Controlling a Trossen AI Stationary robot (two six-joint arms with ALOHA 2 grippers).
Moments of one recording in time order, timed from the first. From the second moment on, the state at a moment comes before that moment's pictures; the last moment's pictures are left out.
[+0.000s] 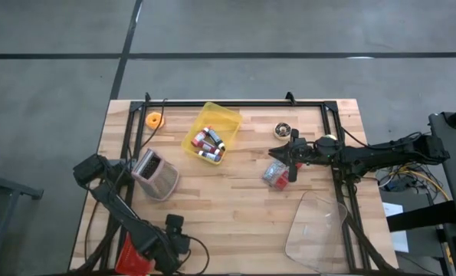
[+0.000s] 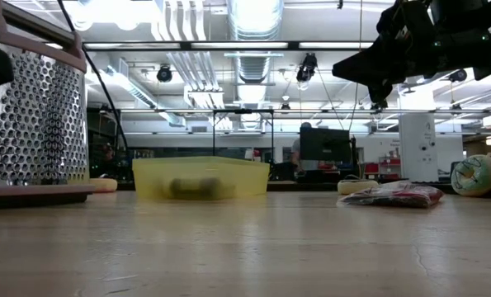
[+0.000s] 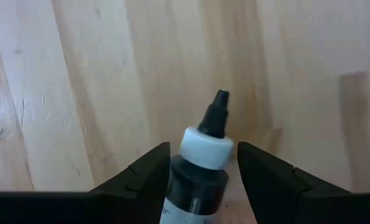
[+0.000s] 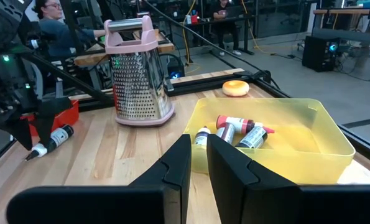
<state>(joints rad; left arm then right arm) -0.87 1.87 1.19 -0.77 -0.17 -0.68 -0.07 0.92 0.26 0.57 0.08 0.16</state>
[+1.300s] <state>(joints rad) -0.84 1.87 1.10 -0.70 -0.15 -0.71 -0.07 0.92 0.26 0.57 0.08 0.16</state>
